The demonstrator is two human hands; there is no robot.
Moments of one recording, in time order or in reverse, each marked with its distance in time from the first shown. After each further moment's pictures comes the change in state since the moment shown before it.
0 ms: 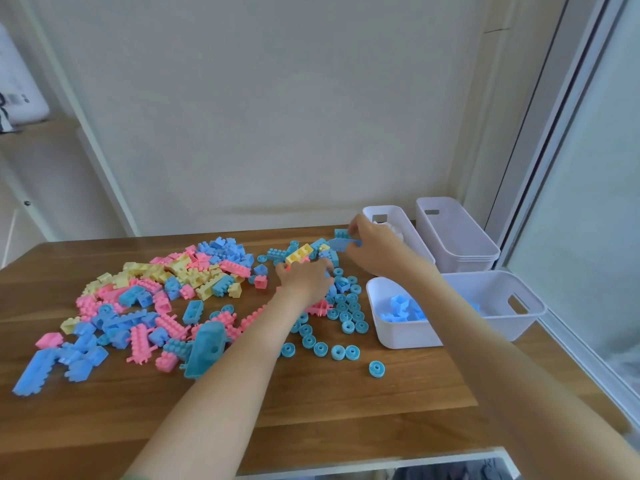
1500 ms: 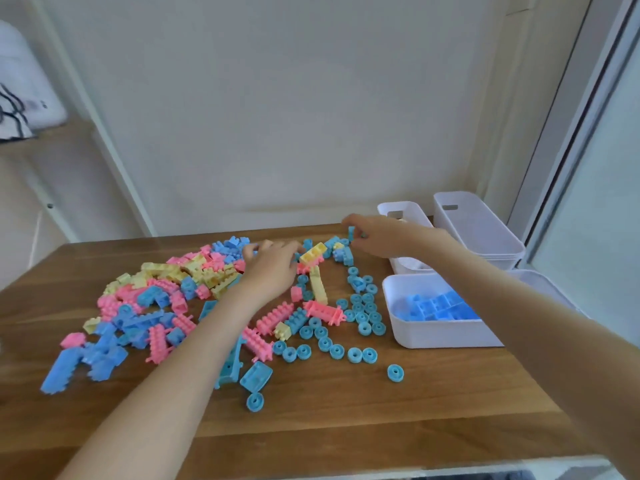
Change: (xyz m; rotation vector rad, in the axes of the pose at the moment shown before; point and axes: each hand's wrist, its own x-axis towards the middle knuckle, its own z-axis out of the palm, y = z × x) left_hand -0.014 -0.068 -0.036 0.069 0.297 0.078; right_hand 0.044 0.004 -0.002 -0.187 -0.285 -0.164
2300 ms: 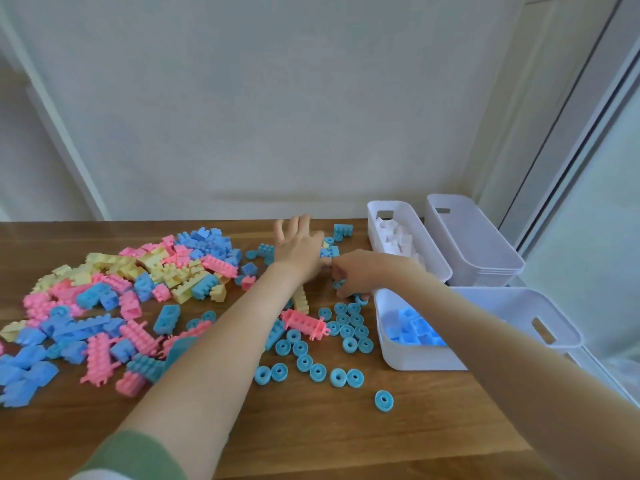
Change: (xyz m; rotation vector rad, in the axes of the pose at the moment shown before) left_hand 0.073 0.048 0.055 0.152 0.042 0.151; right_hand 0.014 -0.001 0.035 -0.104 -0.346 0.088
